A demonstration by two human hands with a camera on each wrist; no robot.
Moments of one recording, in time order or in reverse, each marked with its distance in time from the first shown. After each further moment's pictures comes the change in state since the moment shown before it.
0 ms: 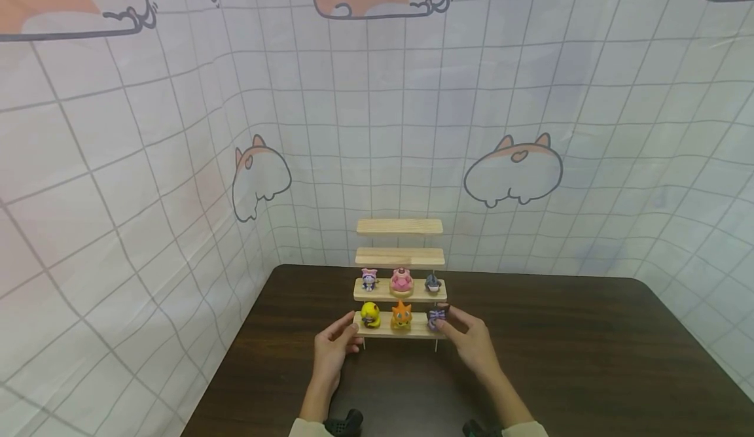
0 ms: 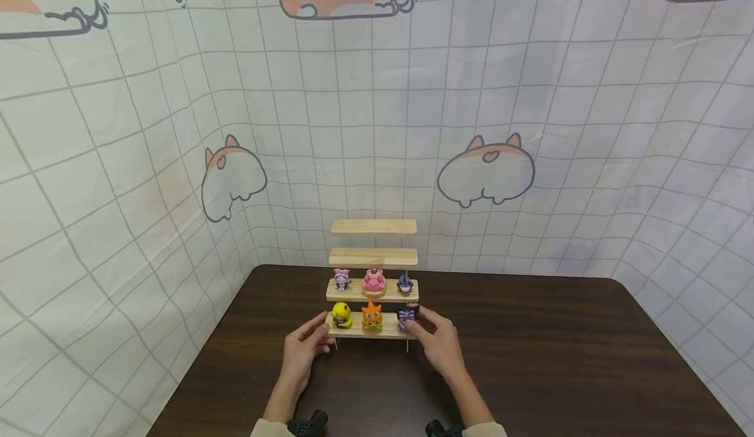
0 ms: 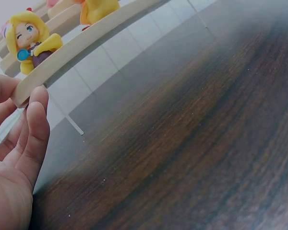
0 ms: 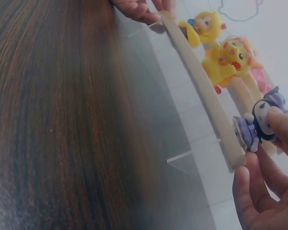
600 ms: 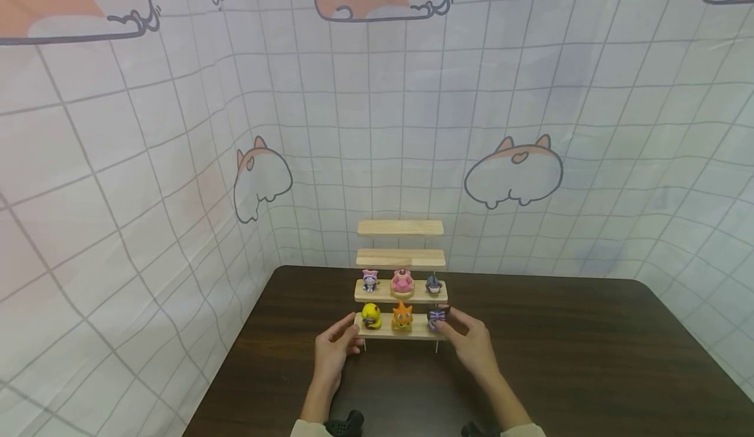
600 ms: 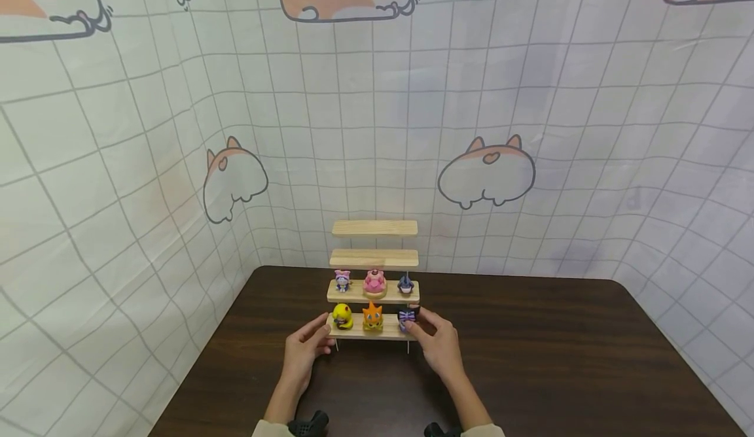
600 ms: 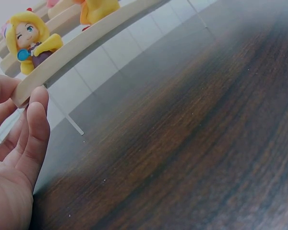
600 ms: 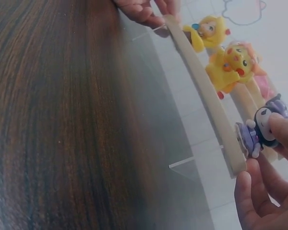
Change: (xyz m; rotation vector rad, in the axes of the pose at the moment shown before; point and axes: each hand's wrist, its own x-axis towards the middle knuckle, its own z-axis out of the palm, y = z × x) left_hand -0.001 -0.001 0.000 0.008 0.009 0.019; right_hand -0.003 -0.001 0.004 0.019 0.032 0.003
